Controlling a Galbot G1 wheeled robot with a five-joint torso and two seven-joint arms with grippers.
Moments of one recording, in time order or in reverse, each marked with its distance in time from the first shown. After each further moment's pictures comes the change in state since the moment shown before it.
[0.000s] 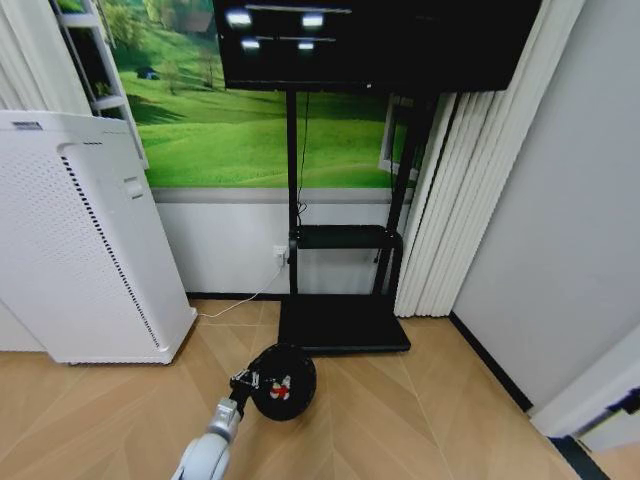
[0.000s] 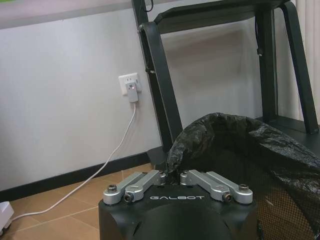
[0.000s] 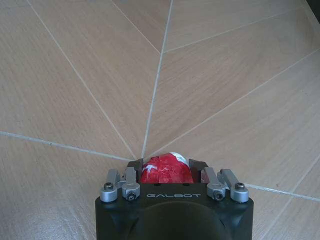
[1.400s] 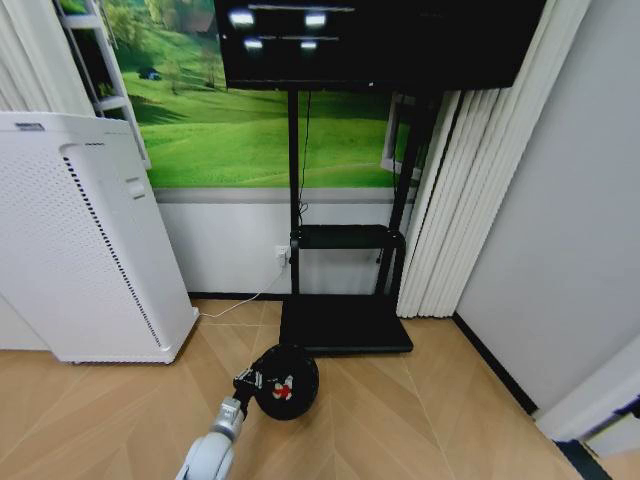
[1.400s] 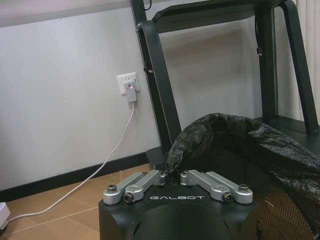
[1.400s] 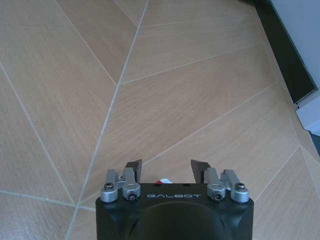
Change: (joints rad) left arm -0.022 -0.011 0.021 0.020 0.004 -0.002 -0.002; right arm -0.044 -0.044 0.129 0.068 -0.056 0.018 0.034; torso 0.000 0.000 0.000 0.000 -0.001
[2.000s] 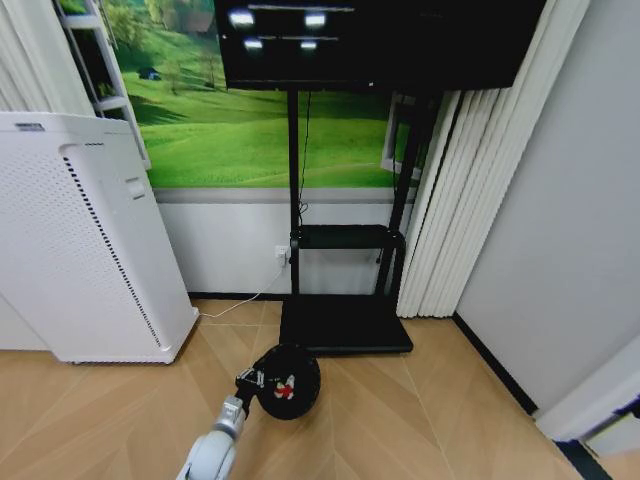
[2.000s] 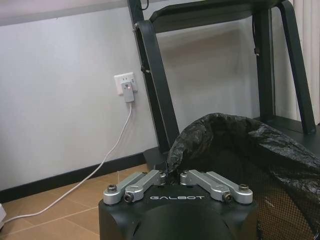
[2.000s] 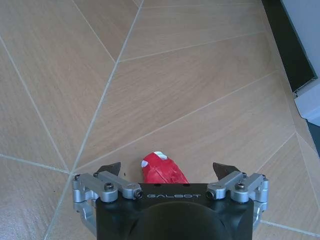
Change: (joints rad) left arm -0.005 0.000 0.008 0.005 -0.001 0.001 0.000; right arm -0.003 0.006 0.000 -0.057 -0.033 0.016 -0.019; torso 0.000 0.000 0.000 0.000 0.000
